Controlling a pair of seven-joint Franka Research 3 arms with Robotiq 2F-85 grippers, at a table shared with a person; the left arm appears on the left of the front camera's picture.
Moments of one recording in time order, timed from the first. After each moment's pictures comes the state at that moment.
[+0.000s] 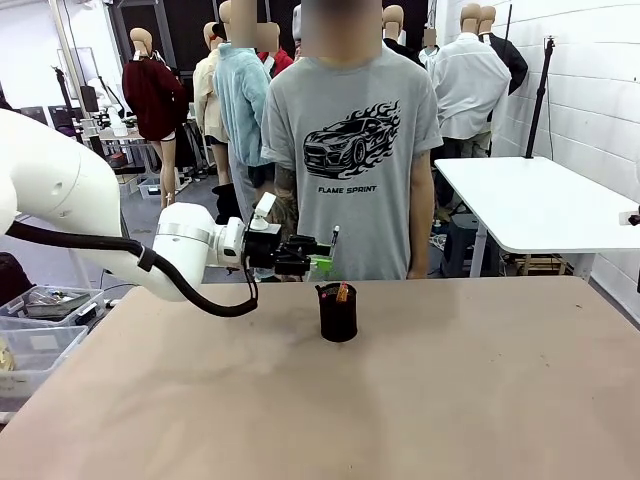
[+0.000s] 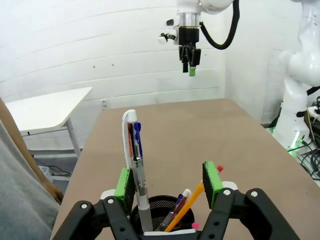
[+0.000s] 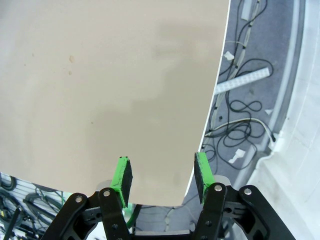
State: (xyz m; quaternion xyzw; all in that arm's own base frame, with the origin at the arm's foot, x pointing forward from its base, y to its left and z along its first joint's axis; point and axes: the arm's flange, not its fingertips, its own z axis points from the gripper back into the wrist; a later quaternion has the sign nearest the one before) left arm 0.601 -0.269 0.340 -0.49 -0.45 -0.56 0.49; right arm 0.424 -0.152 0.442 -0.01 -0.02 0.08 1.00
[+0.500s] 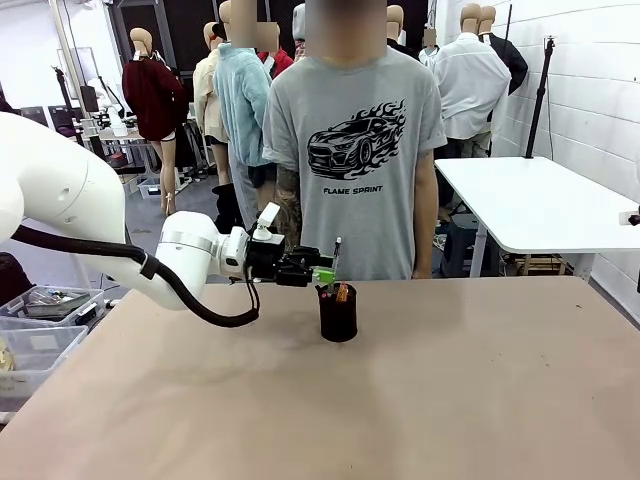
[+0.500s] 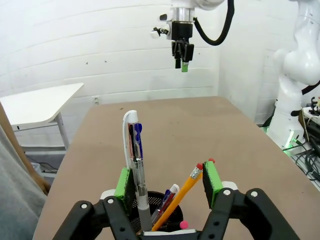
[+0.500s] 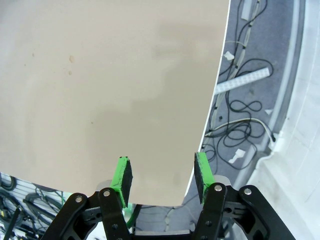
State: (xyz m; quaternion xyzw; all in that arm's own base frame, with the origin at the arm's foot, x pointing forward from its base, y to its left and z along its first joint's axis) left arm 0.593 -0.278 0.320 -0.51 -0.43 -0.56 0.49; right arm 0.424 -0.152 0.442 -0.01 -0.02 0.08 1.00
